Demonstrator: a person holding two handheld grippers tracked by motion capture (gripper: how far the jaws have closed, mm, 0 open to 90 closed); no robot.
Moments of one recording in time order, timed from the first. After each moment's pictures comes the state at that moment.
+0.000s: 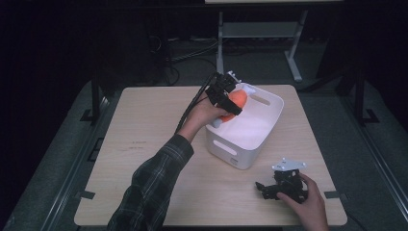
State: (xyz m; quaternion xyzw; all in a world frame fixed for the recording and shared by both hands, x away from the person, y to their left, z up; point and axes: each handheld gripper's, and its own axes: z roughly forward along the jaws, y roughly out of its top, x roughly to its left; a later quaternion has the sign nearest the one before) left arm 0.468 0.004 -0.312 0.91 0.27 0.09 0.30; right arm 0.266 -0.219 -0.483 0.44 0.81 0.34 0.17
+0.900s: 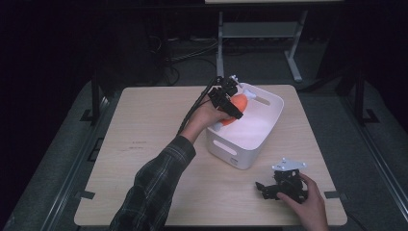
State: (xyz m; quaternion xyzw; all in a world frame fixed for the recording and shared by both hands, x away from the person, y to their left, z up) left arm 0.468 -0.003 -0.324 0.91 0.27 0.09 0.28; right arm 0.266 -0.219 -0.483 0.44 0.81 0.34 0.17
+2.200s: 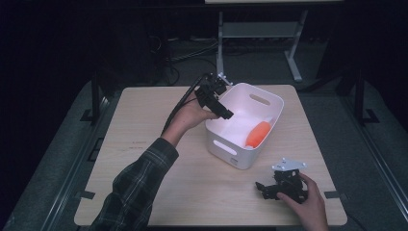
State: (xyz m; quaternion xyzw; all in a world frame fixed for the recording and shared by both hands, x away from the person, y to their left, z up) left arm 0.442 0.040 -0.291 0.92 0.25 0.11 0.29; right arm 0.266 -0.219 -0.482 0.44 0.82 0.34 0.17
